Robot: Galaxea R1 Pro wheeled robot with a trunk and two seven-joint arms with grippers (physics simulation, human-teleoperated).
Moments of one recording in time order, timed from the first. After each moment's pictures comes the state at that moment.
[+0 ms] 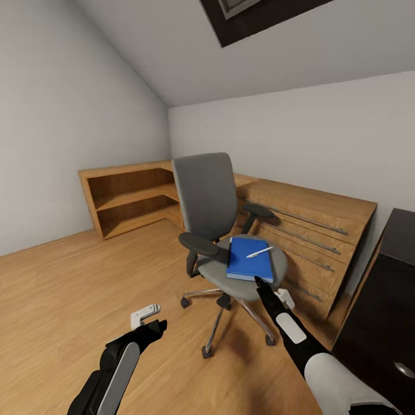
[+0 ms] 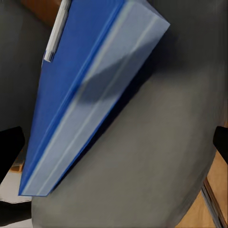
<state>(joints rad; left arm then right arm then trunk) -0.26 -0.08 -0.10 -1.34 0.54 0.62 0.46 -0.70 0.02 0.04 -0.45 -1.10 -0.06 0.15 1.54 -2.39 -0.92</state>
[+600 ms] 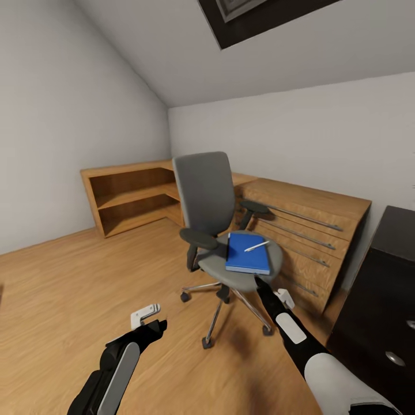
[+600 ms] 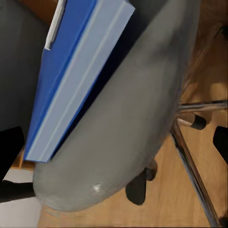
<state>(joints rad) -0.26 -0.08 -0.10 -1.34 0.54 0.62 0.46 -0.70 0.02 0.04 -0.45 -1.10 -0.06 0.15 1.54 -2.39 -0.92</state>
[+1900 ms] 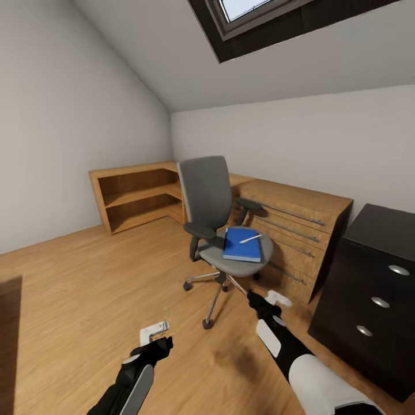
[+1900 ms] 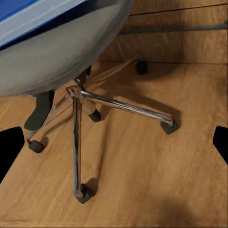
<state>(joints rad) -0.26 -0.07 -0.22 -1.11 0.49 0.39 0.46 -0.70 0.10 0.11 -0.44 -0.53 -0.16 -0.26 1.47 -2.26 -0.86</state>
